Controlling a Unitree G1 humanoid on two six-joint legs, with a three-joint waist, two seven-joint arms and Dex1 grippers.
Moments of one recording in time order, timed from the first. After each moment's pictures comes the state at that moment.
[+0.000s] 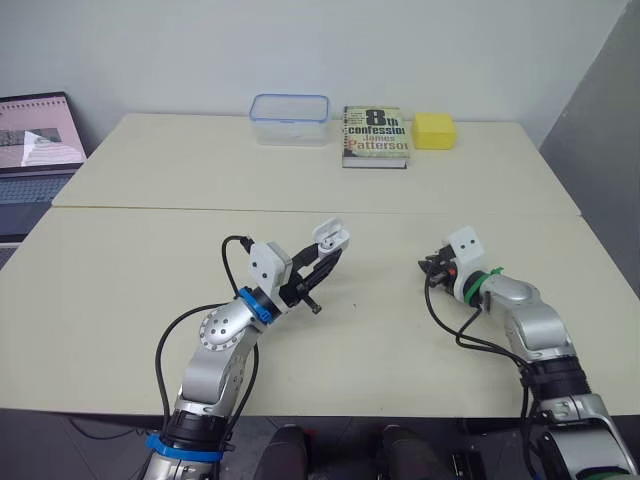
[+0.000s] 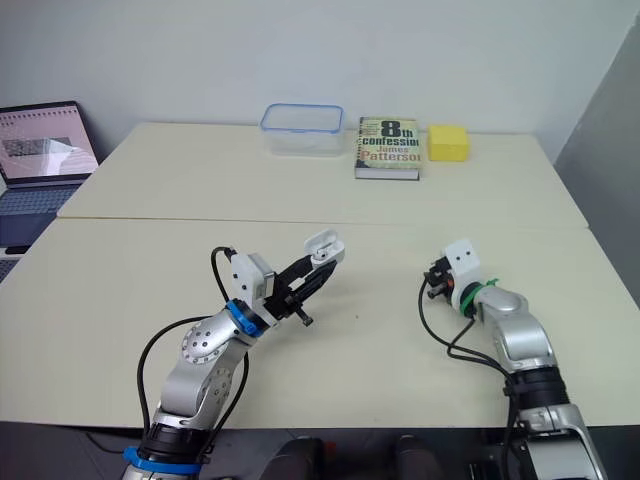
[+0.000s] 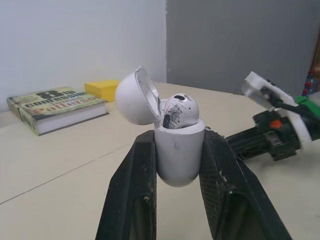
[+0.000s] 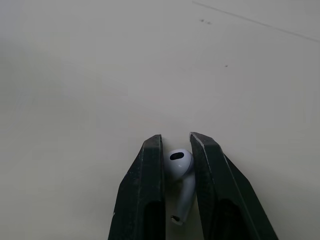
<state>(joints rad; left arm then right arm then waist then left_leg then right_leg) -0.21 0.25 -0.08 -0.13 -0.31 0.01 -0.65 -0.41 -0.47 0.04 0.09 0.15 0.56 0.58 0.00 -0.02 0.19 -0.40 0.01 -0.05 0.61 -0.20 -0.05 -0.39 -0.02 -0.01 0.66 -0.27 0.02</state>
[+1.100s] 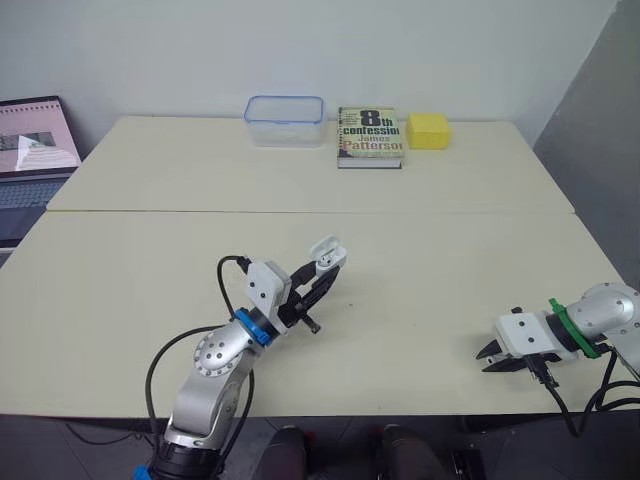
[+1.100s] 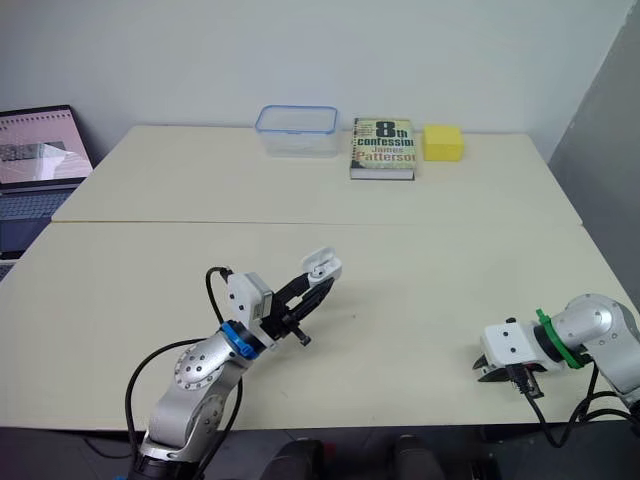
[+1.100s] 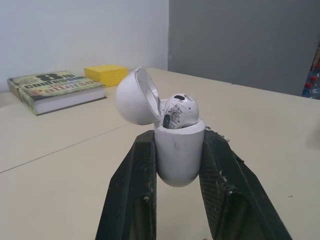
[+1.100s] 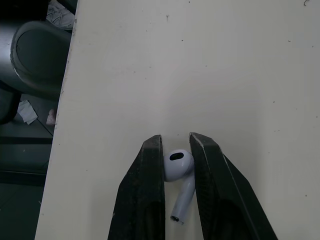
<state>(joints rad) -0.07 0.28 -0.09 -0.27 -0.31 0.06 -0.58 -0.23 -1.09 0.21 0.01 0.06 -0.09 1.46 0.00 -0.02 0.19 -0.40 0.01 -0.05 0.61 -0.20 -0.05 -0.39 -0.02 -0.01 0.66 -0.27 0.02</state>
